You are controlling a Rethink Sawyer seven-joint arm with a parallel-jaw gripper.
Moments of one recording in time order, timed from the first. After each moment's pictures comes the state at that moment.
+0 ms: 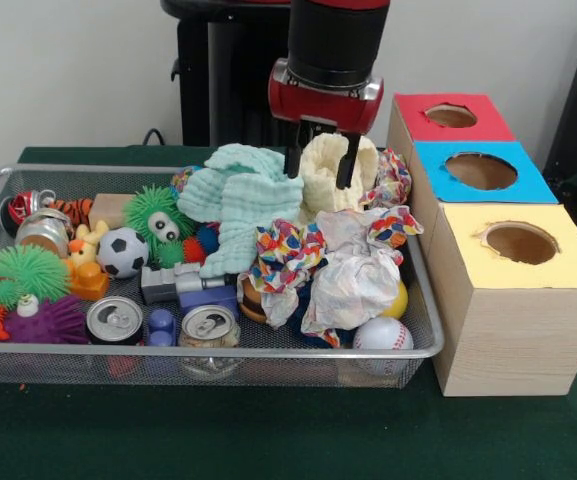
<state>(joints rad) -0.09 -0.63 -0.19 1.65 0.14 0.61 1.68</state>
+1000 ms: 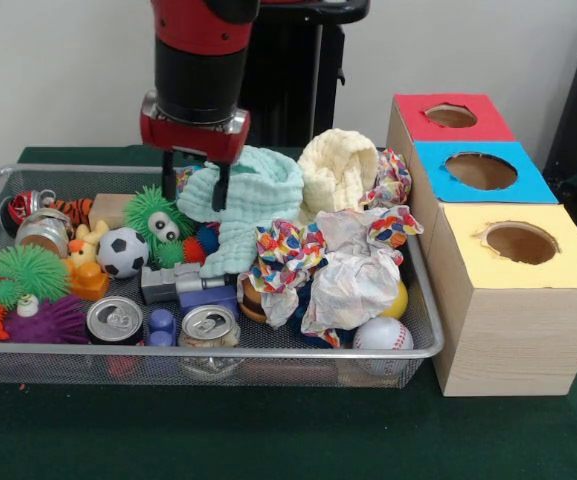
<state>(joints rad) -0.38 -0.60 -0.02 1.61 -0.21 0.60 1.68</state>
